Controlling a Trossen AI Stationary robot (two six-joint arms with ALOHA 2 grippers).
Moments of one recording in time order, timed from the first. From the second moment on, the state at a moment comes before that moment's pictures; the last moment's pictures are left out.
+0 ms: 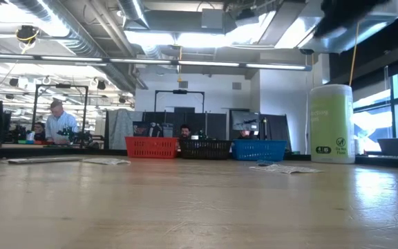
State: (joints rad) left arm -0.33 1.14 0.86 0.54 -0.49 0.33; right arm 0.61 1.32 1.04 -0.74 0.61 0.56
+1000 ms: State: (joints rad) left arm 0.05 1.15 1.24 -0.31 -0.19 -0.05; right arm 0.54 0.88 0.67 -0.64 0.57 0.54
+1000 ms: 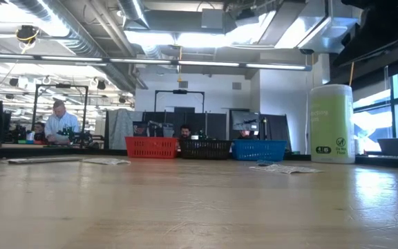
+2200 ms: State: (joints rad) left arm 0.51 1.58 1.71 -1.06 -0.22 -0.11; right arm 0.54 0.89 0.67 -0.63 0.56 0.54
